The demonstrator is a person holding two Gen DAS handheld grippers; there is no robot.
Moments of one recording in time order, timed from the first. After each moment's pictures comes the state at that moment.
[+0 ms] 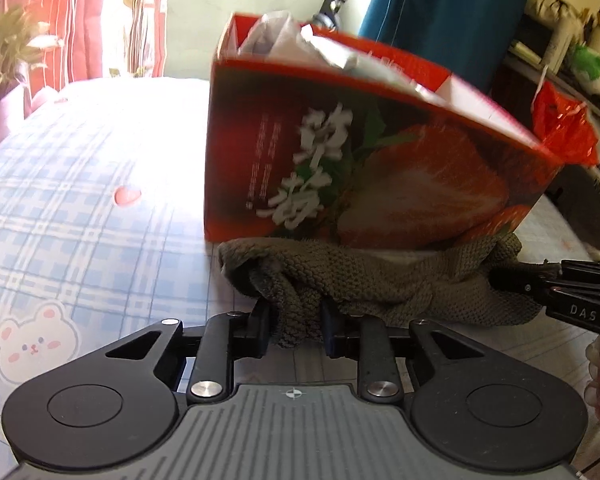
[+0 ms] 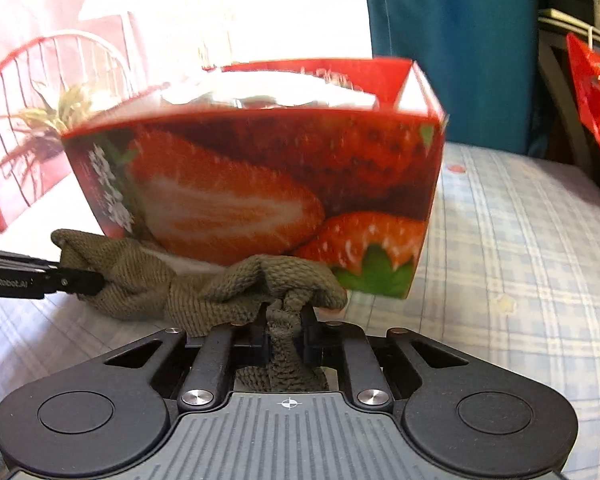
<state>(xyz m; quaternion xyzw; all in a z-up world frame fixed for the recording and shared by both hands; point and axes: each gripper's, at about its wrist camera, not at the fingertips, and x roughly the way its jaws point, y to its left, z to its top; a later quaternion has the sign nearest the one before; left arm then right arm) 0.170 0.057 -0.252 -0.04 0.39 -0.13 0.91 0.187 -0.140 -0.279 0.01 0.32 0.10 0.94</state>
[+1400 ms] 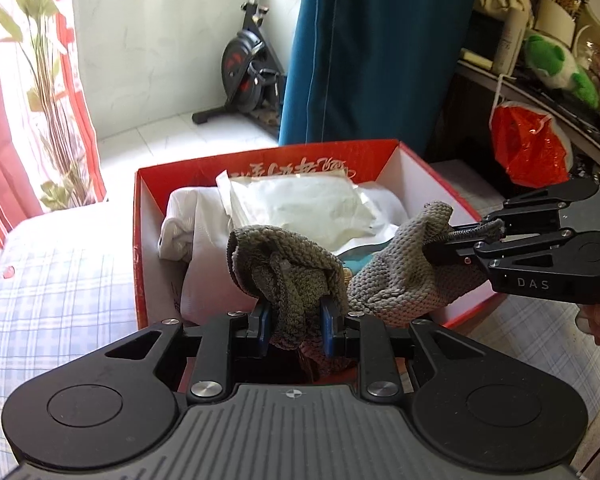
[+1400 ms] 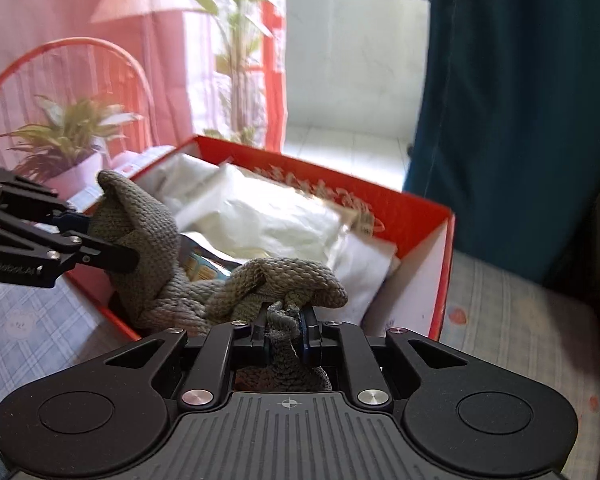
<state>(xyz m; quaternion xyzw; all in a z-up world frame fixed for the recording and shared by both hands) 0.281 0.023 -0.154 0.06 0.39 -0.21 0.90 0.300 -0.122 -0.162 -0.07 0.35 0.13 0.92</state>
